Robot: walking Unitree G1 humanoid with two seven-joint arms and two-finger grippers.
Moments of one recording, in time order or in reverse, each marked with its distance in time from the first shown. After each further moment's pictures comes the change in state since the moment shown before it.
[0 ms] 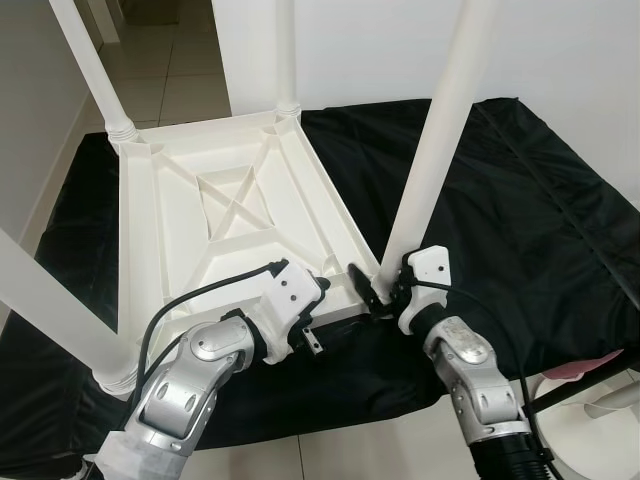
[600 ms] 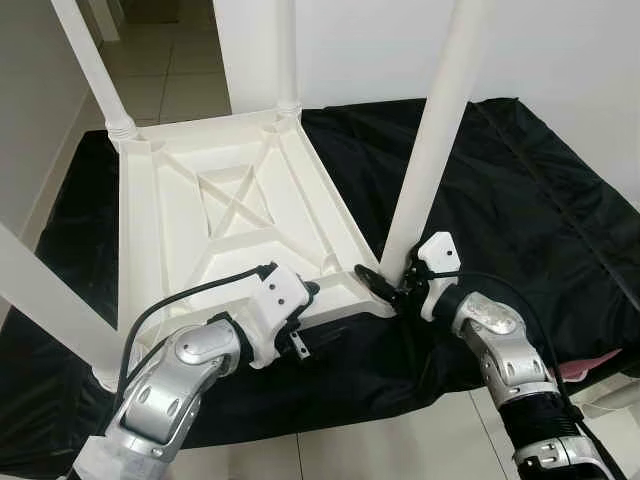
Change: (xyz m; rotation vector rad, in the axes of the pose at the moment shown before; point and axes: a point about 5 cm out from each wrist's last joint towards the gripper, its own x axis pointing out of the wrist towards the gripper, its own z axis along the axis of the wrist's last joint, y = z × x) left arm -0.010 0.003 -0.004 0.011 0.035 0.001; right arm 0.007 -0.024 0.002 -0.147 0.032 0.222
